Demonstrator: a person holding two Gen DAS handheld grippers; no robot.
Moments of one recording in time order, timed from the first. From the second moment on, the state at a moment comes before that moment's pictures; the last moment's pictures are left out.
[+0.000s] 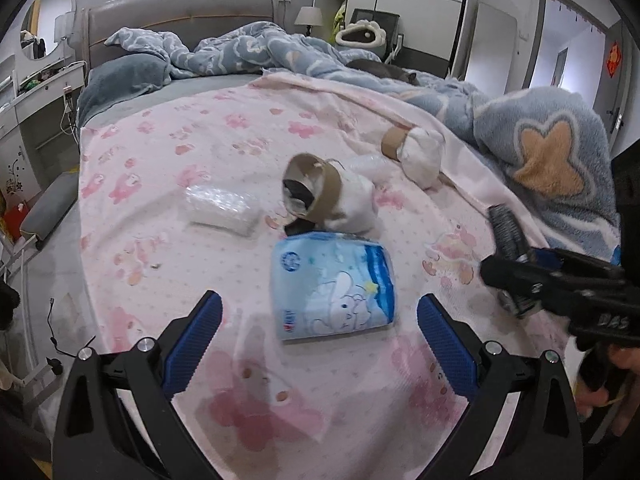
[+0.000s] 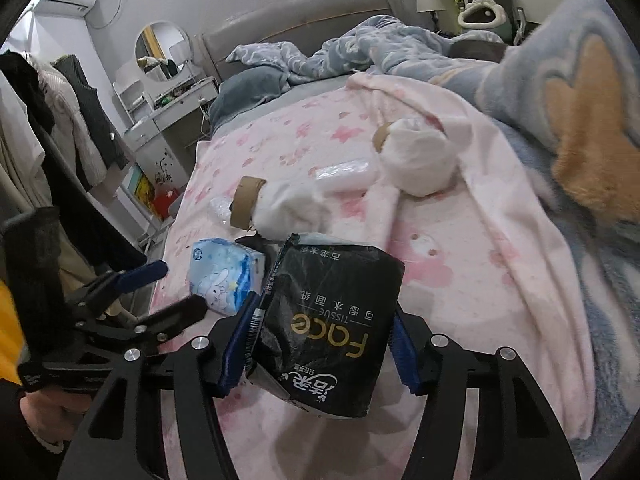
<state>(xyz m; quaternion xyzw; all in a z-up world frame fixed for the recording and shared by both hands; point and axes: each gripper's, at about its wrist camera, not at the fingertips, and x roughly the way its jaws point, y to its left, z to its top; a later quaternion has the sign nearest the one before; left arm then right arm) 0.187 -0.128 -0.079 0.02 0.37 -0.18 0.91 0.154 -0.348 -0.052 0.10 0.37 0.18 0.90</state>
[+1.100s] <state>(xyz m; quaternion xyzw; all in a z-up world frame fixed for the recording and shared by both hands) 0.185 -0.100 -0.078 -0.03 0.38 -0.17 0.91 0.144 -0.324 0.008 0.24 0.26 0.38 0.86</state>
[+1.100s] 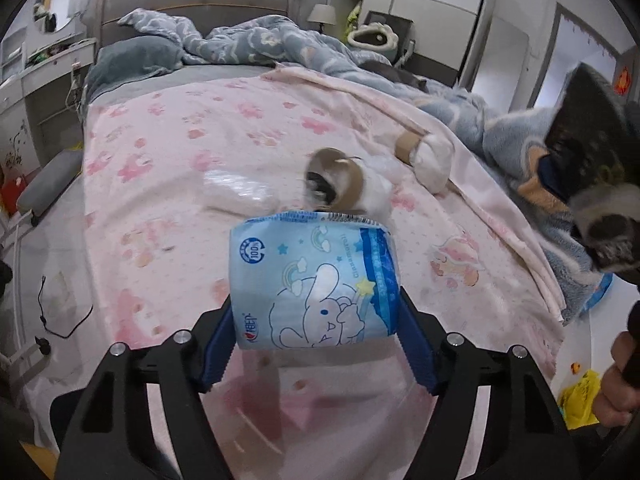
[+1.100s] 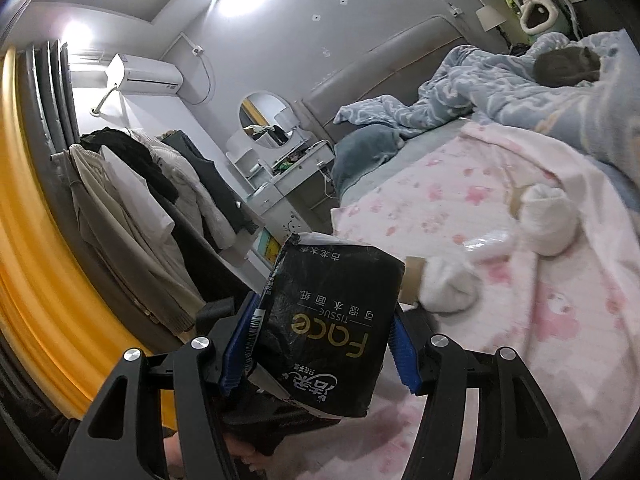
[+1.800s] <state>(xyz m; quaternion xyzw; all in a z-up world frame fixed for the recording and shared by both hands) 0.155 0.060 -0.096 -0.10 0.43 -0.03 0.90 0.142 -0.175 0.003 0.15 0.30 0.39 0.86</state>
